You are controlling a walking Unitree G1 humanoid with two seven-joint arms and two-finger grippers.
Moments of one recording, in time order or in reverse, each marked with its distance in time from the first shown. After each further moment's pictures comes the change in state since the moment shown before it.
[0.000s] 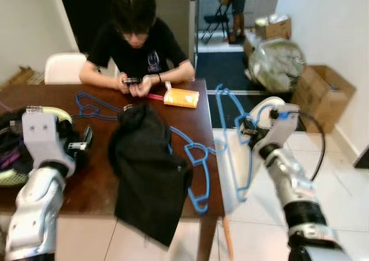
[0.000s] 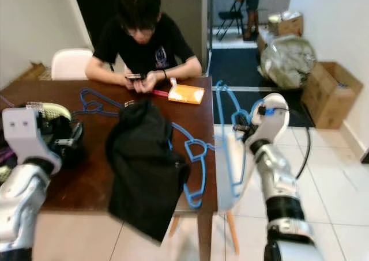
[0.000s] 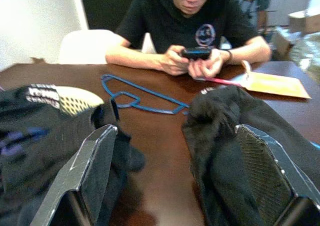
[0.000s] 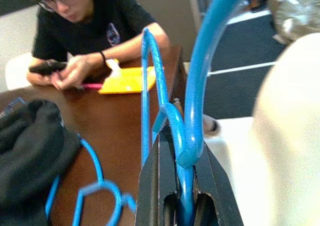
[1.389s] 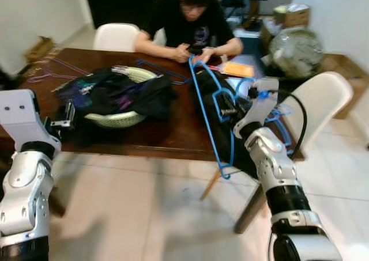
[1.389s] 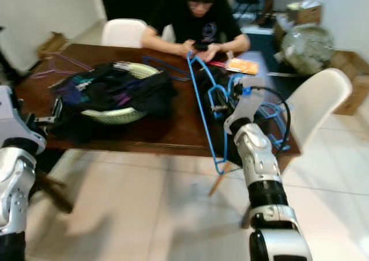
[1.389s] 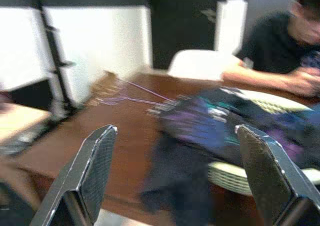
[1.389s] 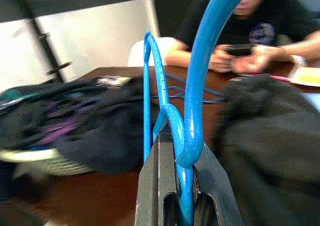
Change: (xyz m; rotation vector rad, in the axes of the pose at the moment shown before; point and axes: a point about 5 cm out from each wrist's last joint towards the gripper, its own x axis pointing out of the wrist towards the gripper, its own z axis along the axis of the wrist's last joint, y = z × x) left arm 0.008 0.024 0.035 0.008 -0.169 0.140; right arm 0.019 0.064 0.029 -0.095 -0.108 0.232
